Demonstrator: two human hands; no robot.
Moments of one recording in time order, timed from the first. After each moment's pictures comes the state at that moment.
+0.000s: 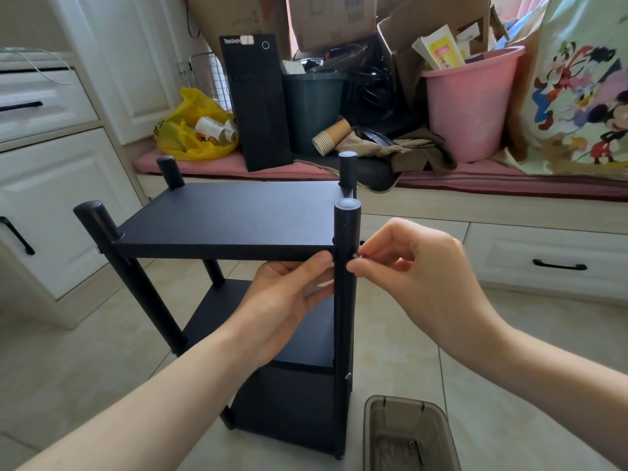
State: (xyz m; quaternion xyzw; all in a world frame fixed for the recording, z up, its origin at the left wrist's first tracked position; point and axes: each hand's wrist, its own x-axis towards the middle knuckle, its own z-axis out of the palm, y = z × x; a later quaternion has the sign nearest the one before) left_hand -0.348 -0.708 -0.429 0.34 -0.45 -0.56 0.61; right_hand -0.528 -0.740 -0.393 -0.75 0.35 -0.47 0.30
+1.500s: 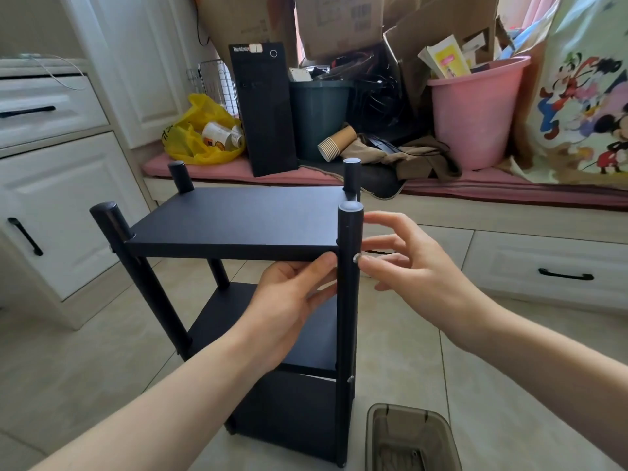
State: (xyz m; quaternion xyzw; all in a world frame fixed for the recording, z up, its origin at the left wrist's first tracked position) left_hand -0.352 -0.707 -0.426 0.38 -0.45 -0.52 0.62; right_hand -0.527 -0.759 -0.392 -0.73 0.35 -0.37 0.46
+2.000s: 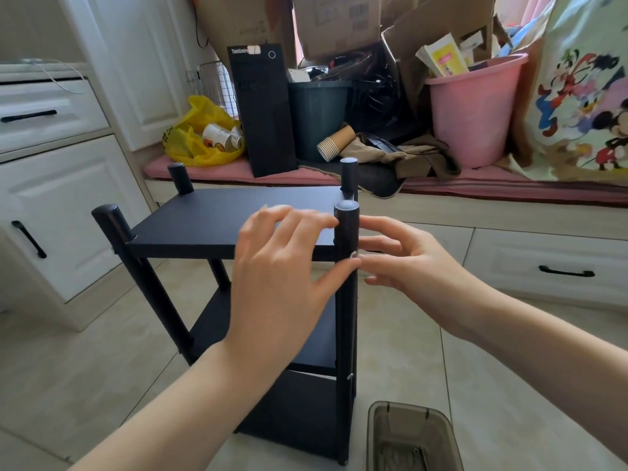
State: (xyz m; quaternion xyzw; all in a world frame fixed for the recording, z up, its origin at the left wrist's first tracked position) left_hand -0.366 -0.686 -0.391 0.59 -0.66 0.25 0.40; right_hand -0.530 -0.768 -0.391 -0.70 0.30 -0.35 0.55
